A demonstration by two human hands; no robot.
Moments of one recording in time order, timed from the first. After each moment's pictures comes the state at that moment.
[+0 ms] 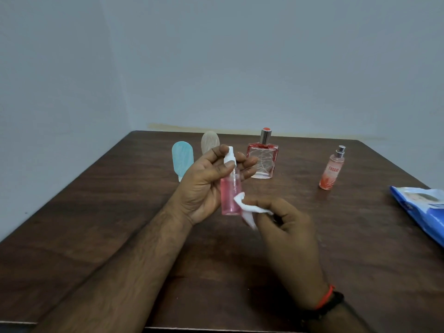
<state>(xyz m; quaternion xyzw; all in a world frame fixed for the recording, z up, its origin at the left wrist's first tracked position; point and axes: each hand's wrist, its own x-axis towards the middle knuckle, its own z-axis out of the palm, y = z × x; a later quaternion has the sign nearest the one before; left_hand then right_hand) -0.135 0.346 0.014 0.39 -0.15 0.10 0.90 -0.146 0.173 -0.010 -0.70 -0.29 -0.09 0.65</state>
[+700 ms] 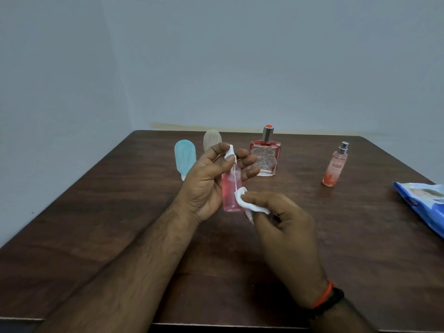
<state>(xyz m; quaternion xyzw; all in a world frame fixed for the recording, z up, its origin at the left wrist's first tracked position) -0.134 0.345 0.013 0.39 -0.13 0.12 0.90 -0.149 0.178 -0.010 -0.72 -0.33 -0.16 0.59</state>
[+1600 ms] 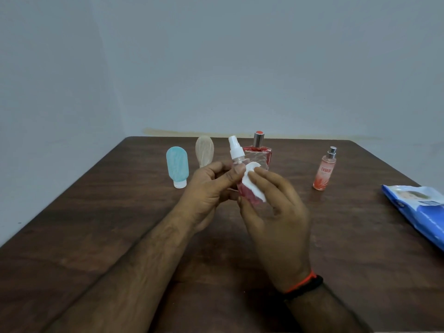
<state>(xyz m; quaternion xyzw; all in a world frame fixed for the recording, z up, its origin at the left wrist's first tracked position) -0.140 0.334 0.013 0.60 -0.03 0.15 0.78 -0.145 0.185 0.006 -0.75 -0.30 -0.34 0.49</state>
